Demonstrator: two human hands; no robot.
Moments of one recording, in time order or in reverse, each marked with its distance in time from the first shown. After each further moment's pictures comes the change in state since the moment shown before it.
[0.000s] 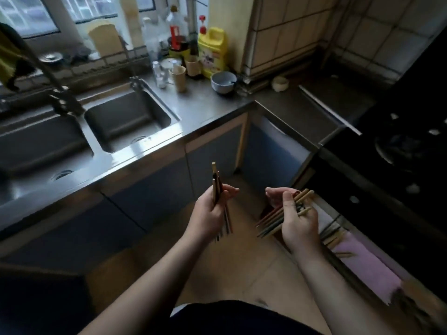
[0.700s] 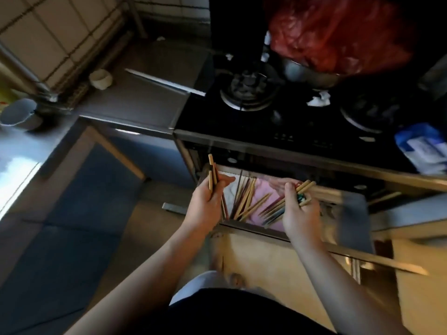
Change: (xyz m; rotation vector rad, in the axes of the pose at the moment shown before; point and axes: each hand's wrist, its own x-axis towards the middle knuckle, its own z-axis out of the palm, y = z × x) left_hand 0.051 0.041 0.344 0.039 -0.594 0.015; right_hand 0.003 0.042 -0.308 -0.136 0.699 0.274
